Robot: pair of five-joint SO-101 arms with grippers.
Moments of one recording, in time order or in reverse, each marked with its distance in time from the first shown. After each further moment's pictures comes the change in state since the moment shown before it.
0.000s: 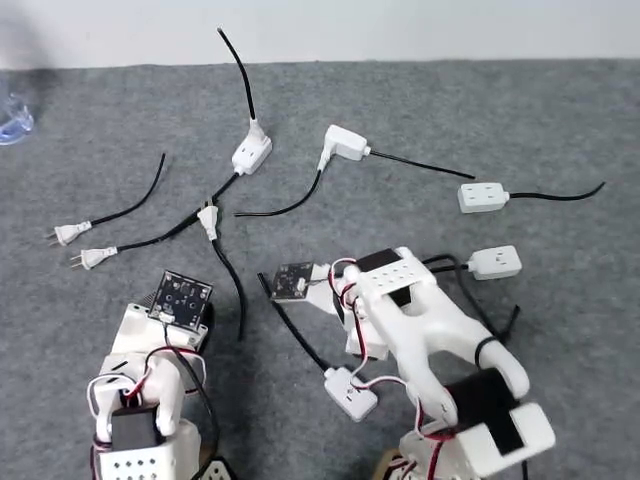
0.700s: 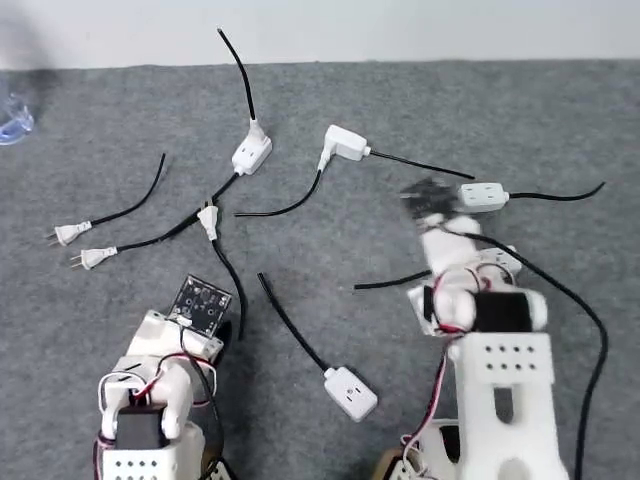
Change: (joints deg) left arm 5.7 0.0 -0.1 6.5 0.0; right arm 23.1 -44.5 10.0 2.6 -35.3
